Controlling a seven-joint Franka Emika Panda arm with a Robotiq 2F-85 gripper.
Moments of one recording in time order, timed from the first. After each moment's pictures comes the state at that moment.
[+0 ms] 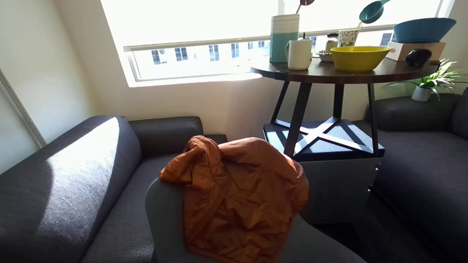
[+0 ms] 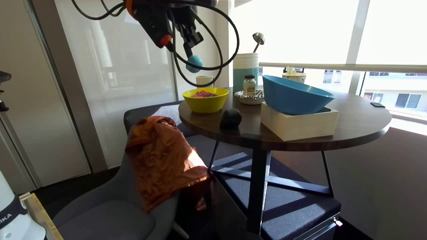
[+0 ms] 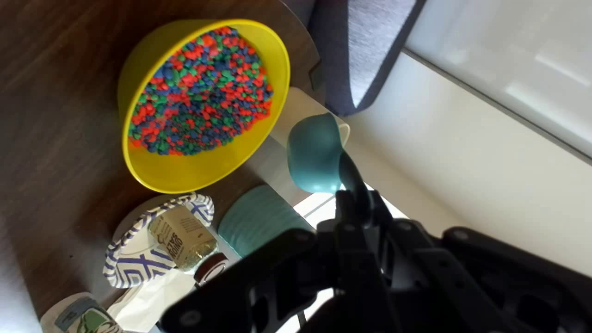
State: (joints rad) arm -0.39 -0.29 -0.36 -2.12 0.92 1.91 -0.69
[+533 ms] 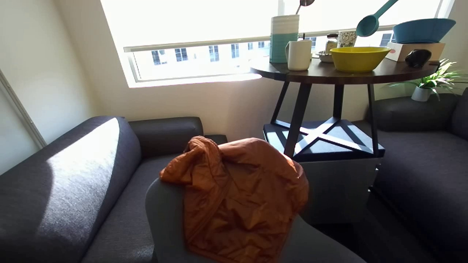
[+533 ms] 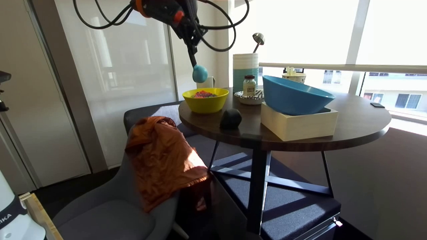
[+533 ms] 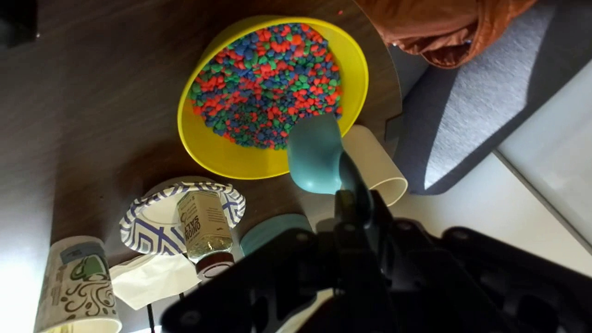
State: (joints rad) arm -0.28 -0.28 -0.30 -2.05 0.56 2.05 -0.69
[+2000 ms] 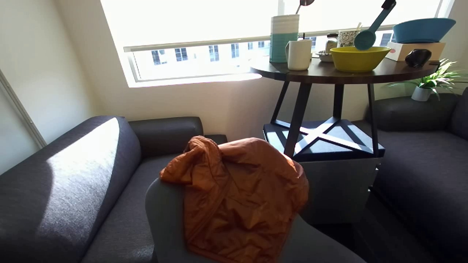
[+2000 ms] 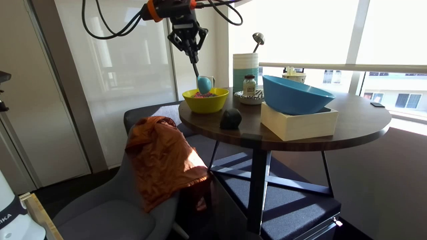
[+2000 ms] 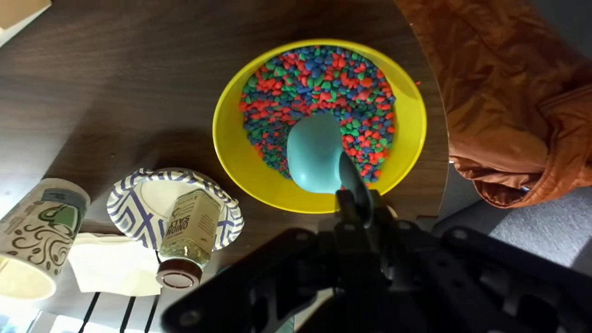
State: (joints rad) arm -0.16 -0.24 -0.27 -2.02 0.20 2.11 -0.77
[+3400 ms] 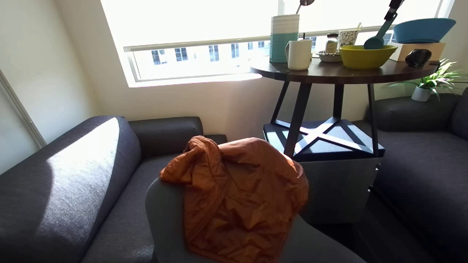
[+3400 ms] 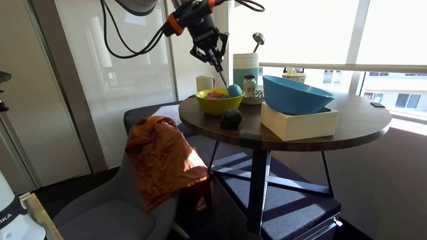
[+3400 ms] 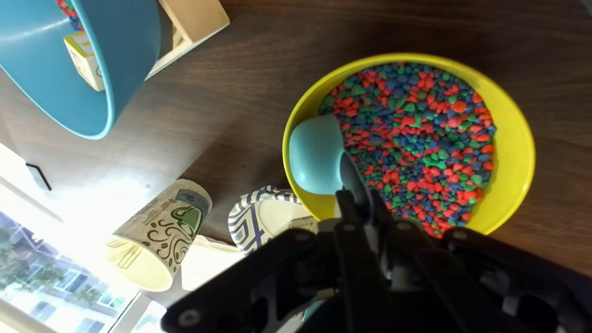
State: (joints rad) arm -0.18 -0.14 -0.27 -2.03 -0.10 2.36 -0.69
